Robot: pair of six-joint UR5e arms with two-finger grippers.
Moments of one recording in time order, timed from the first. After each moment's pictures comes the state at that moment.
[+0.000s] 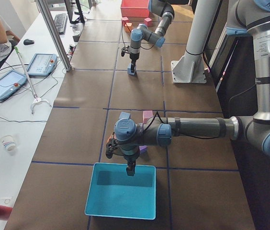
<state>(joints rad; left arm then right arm) -1.51 -1.39 -1.73 -1.55 -2.32 0.08 0.45 -0.67 1.37 -1.50 1.78 1.35</state>
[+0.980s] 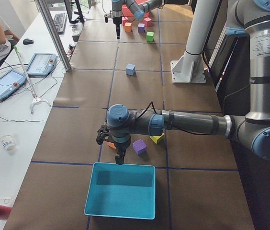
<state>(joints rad) -1.50 -1.48 -1.77 -1.57 -2.32 0.07 1.01 -1.12 1.73 -1.65 2.20 0.50</state>
